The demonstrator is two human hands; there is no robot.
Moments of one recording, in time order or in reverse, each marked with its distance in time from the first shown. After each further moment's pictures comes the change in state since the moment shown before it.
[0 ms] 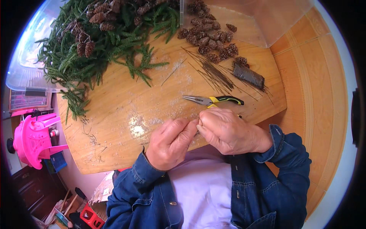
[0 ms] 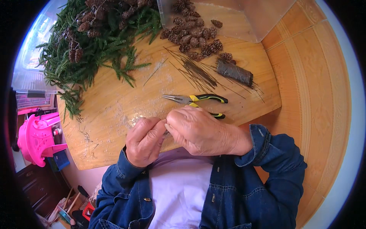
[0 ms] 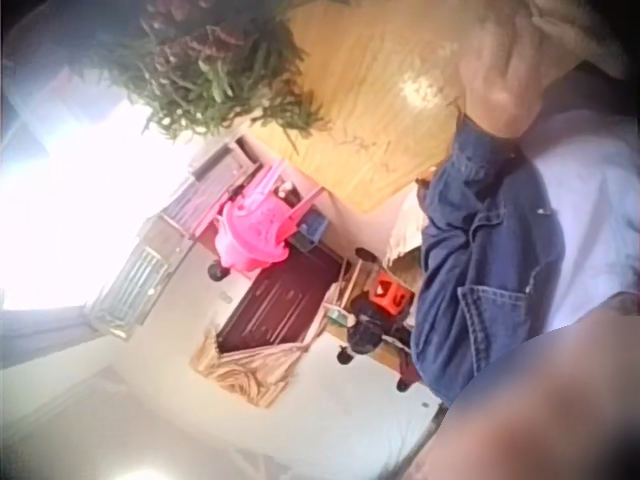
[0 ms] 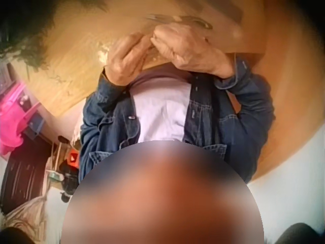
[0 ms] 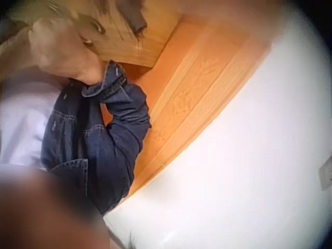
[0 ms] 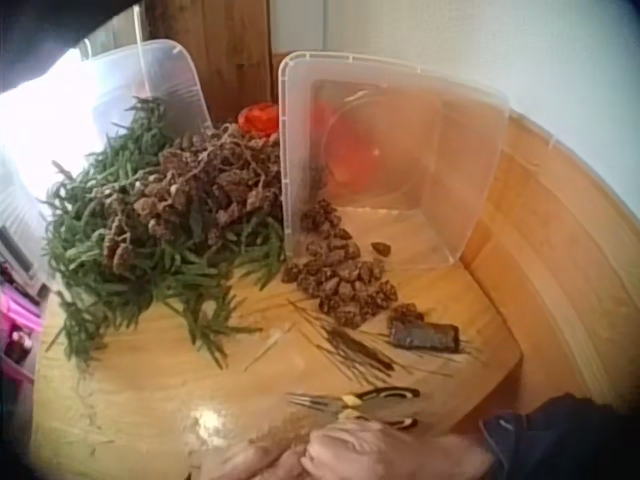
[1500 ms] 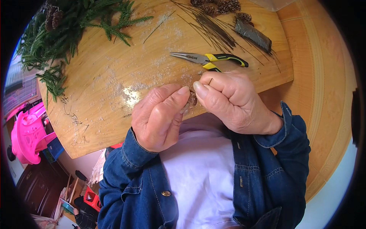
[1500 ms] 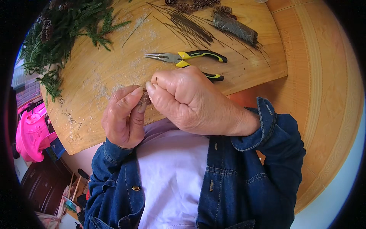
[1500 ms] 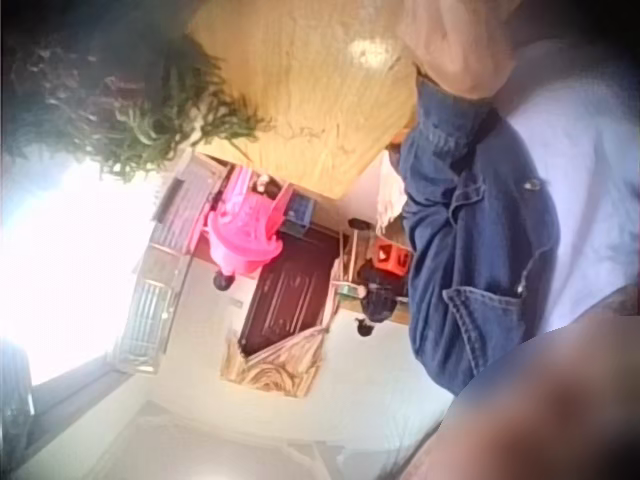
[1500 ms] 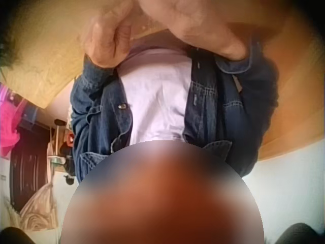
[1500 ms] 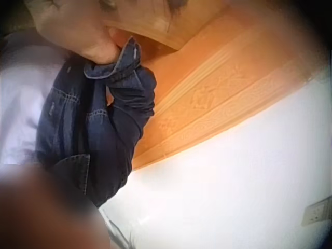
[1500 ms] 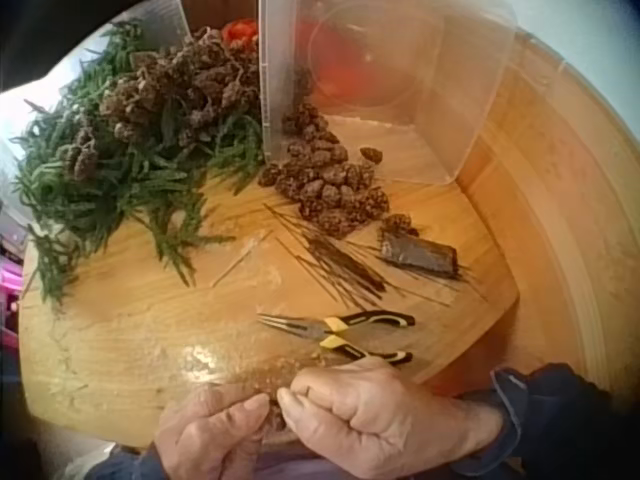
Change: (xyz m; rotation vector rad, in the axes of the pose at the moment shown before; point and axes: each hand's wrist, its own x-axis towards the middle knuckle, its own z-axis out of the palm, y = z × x) left_hand -0.015 0.002 0.022 -0.081 0.196 -0.001; right_hand -0.010 -0.015 0.004 0.480 0.126 0.397
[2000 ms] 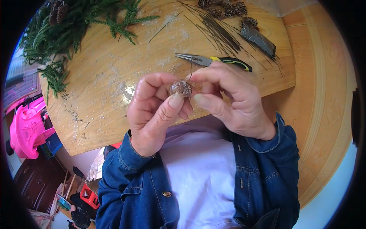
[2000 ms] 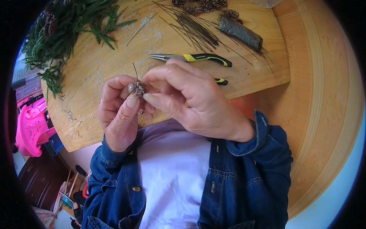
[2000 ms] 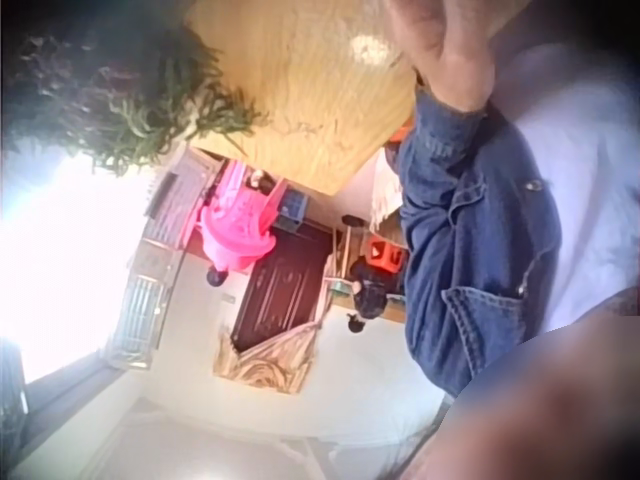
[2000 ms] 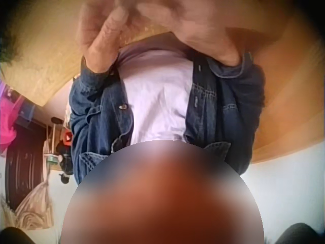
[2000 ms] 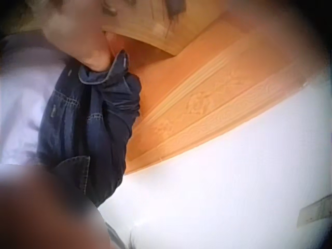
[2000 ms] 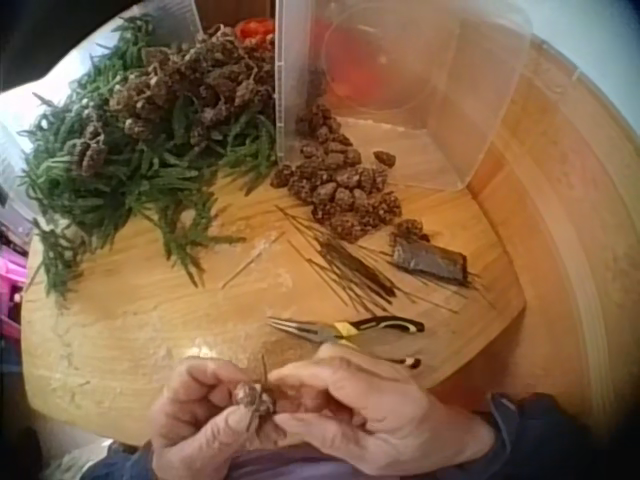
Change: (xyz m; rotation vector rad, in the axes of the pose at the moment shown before) left_hand 0.004 0.013 -0.003 -1.080 0.138 -0.712; right_hand 0.001 0.010 0.005 -0.015 0.122 -0.099
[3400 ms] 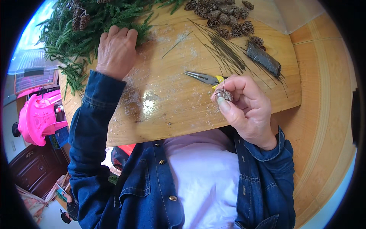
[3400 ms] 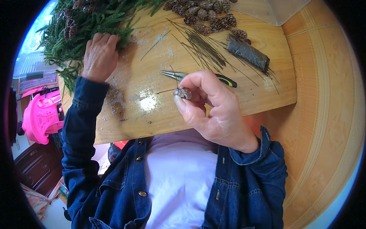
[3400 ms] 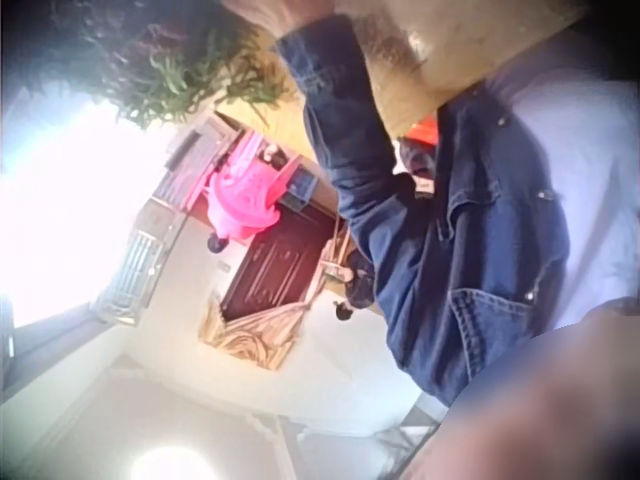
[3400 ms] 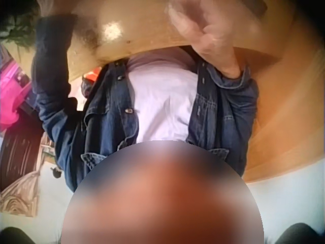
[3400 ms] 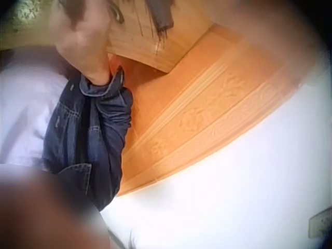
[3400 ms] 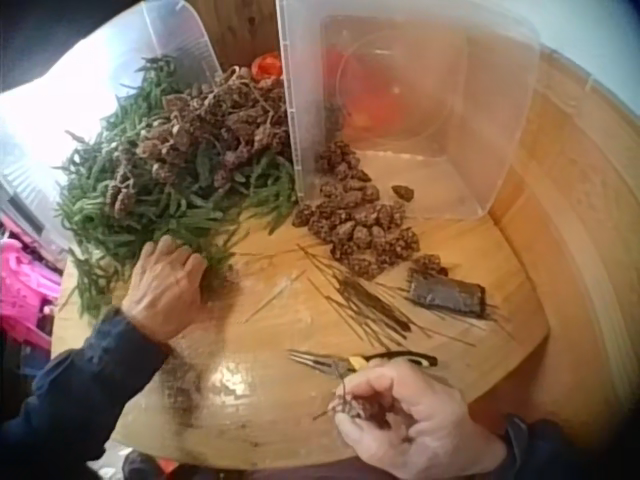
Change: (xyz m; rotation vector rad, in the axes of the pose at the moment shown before) left_hand 0.119 0.069 -0.086 2.337 -0.010 0.448; right_hand -0.014 0.012 -0.023 0.226 0.046 0.119
